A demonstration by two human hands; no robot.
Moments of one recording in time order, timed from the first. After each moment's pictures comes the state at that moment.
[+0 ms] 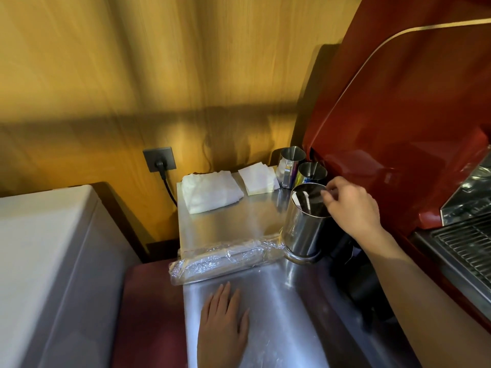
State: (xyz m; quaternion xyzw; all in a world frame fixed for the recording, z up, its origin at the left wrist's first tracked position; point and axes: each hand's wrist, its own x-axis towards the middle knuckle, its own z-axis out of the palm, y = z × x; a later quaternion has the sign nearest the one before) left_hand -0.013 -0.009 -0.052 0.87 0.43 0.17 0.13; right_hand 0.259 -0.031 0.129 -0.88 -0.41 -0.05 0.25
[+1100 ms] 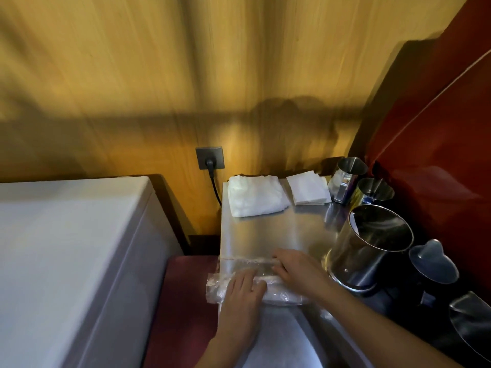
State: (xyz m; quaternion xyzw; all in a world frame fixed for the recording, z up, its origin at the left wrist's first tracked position) left_hand -0.009 0.047 -0.015 0.89 0.40 0.17 0.09; right_hand 0.162 0.055 0.008 -0.71 -0.69 0.11 0.08
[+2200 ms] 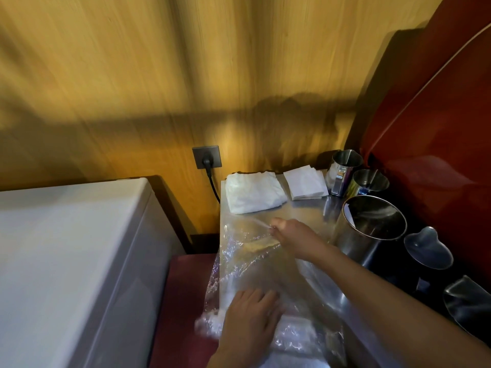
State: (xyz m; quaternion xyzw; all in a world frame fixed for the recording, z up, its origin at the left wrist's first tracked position) left_hand -0.012 0.020 -0.006 0.91 0.36 0.18 0.10; right_hand 0.172 0.084 0.052 -0.71 -0.66 0.19 0.15
